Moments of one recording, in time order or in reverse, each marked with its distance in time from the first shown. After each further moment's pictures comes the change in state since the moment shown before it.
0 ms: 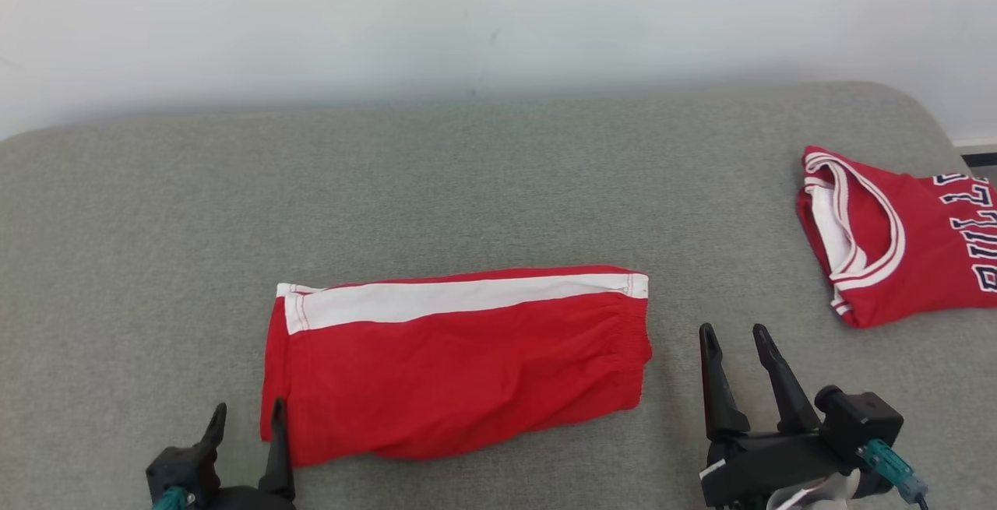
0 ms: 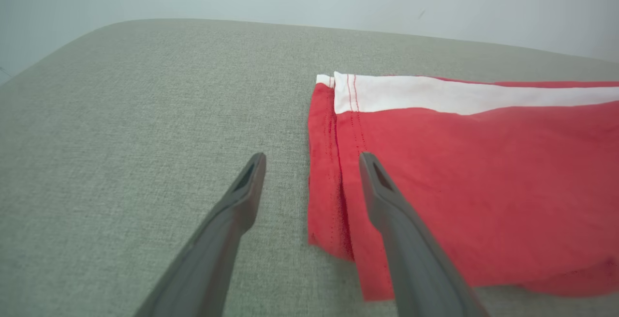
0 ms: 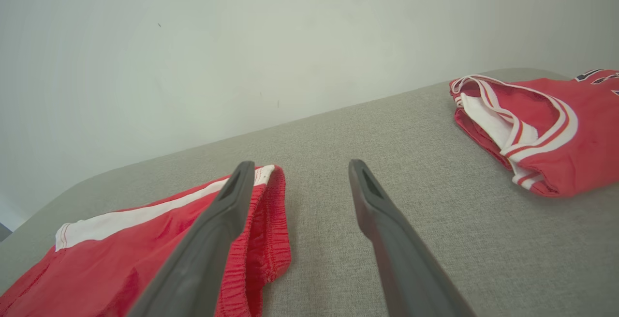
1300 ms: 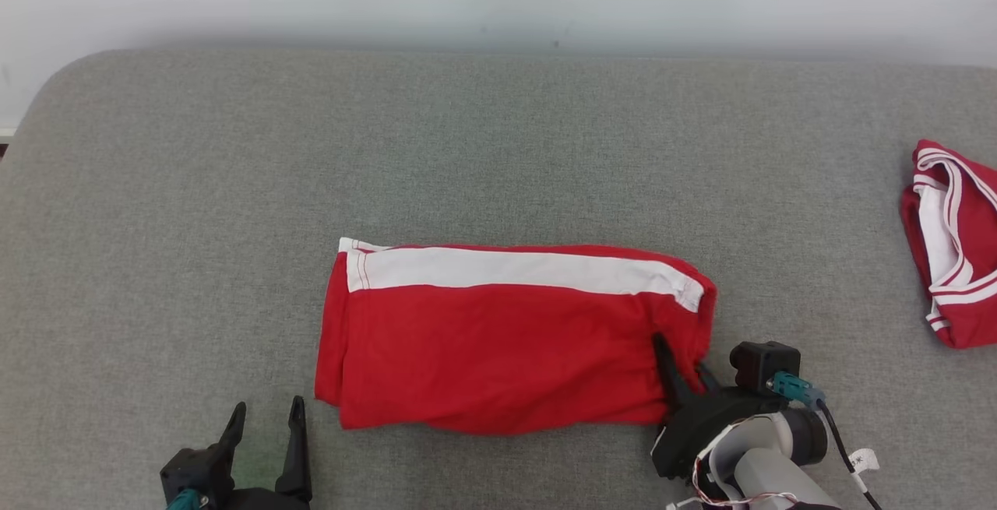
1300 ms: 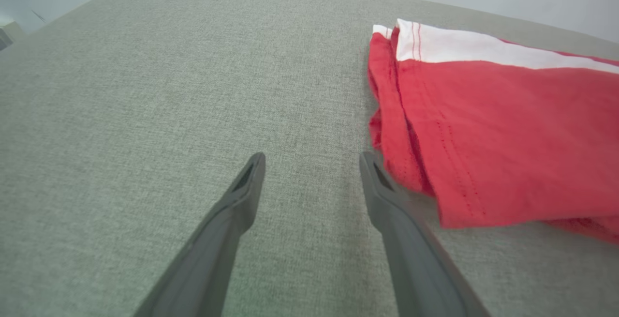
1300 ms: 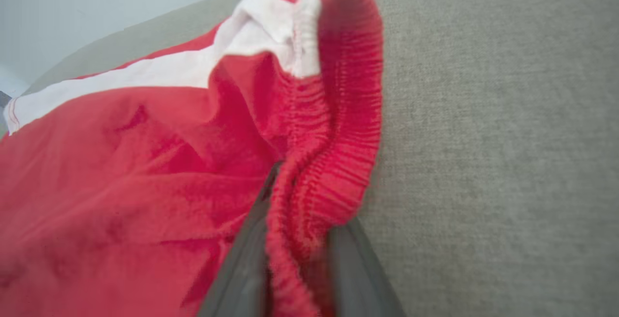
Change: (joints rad) left arm 0.021 -0.109 0.144 -0.005 0.147 -0.107 0.000; right arm -0.362 -0.008 0.247 0.676 0.136 -0.003 0.000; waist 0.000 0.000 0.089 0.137
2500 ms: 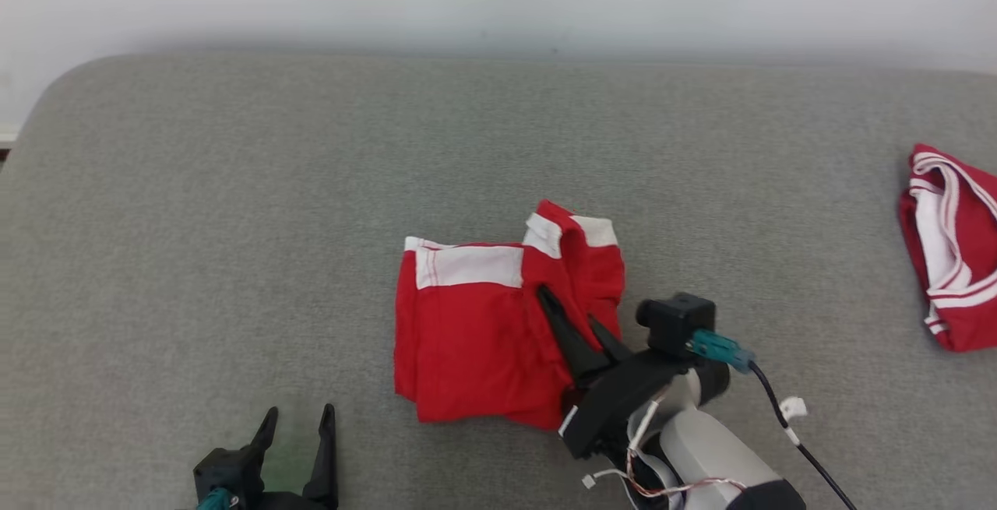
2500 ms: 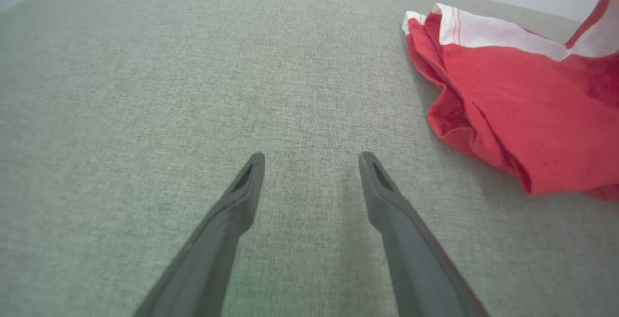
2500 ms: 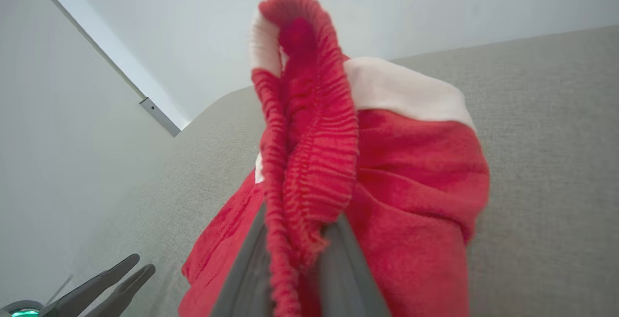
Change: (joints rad) left arm -0.005 -0.004 -0.057 0.038 -0.004 -0.008 0.000; right arm 0.031 0.008 0.168 -0.408 0.089 0.003 0.111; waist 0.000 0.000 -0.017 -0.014
